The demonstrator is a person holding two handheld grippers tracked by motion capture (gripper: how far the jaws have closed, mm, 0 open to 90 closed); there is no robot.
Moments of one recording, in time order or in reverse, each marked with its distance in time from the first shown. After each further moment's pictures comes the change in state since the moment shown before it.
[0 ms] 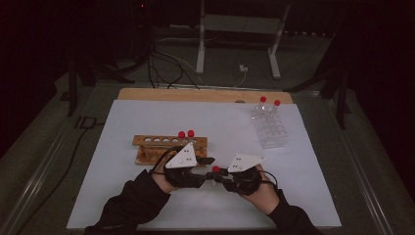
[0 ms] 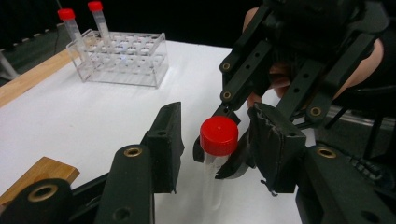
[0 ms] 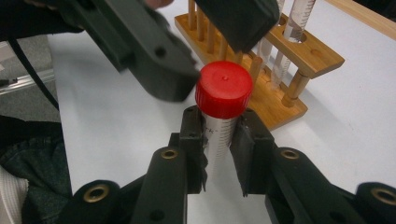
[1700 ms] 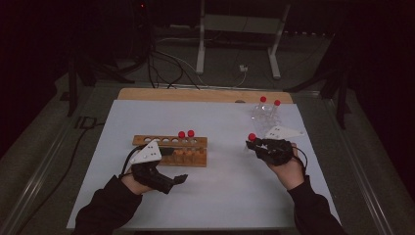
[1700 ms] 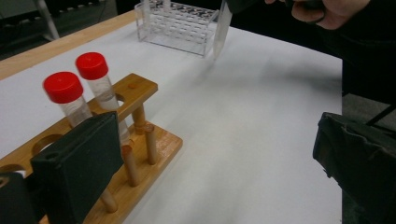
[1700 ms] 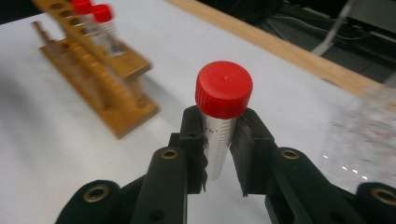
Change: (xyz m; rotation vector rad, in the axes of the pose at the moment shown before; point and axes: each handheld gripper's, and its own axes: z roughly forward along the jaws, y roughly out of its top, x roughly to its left) left arm 0.027 -0.043 -0.060 0.005 0.115 -0.163; right arm -0.086 -0.011 -0.048 -0.046 -0.291 0.159
